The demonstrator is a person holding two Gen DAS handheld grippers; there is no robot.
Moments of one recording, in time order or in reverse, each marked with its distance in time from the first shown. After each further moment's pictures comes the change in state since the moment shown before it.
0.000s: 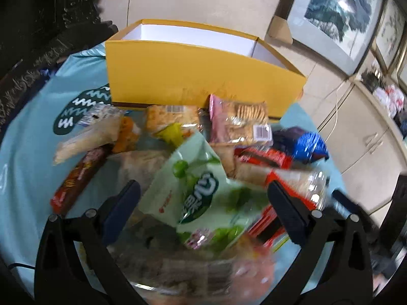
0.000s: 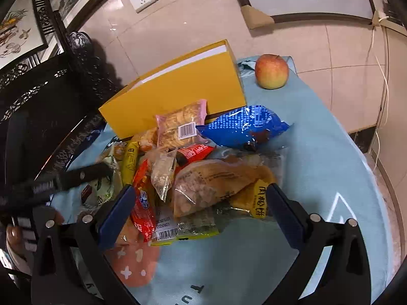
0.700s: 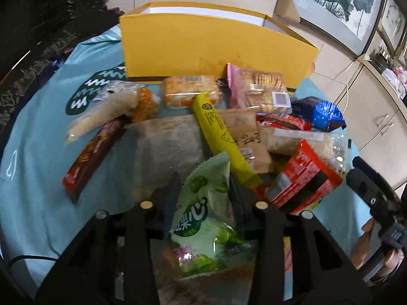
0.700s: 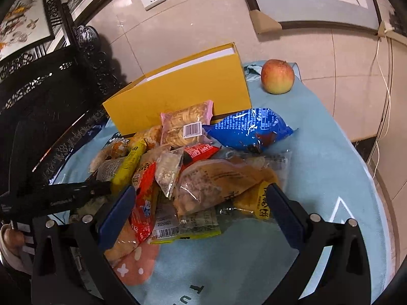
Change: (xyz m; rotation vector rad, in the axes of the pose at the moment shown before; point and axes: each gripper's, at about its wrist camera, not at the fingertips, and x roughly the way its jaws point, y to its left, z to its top) left arm -0.002 0.020 -0.031 0.057 0.073 0.073; right arm -0.002 0.009 -0.004 -0.058 -0.016 -0.009
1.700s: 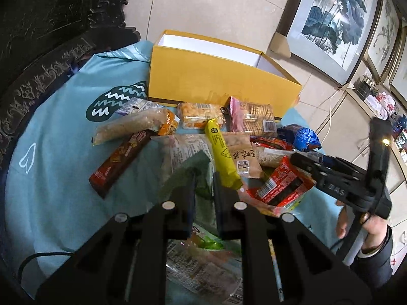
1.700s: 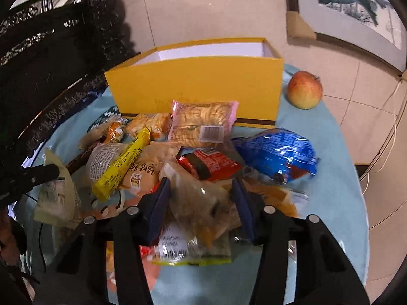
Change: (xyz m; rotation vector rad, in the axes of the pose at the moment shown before) left arm -0.057 0.035 -0.014 -0.063 -0.145 -0.094; right arm 0.051 0.043 0.030 -0.183 0.154 -0.064
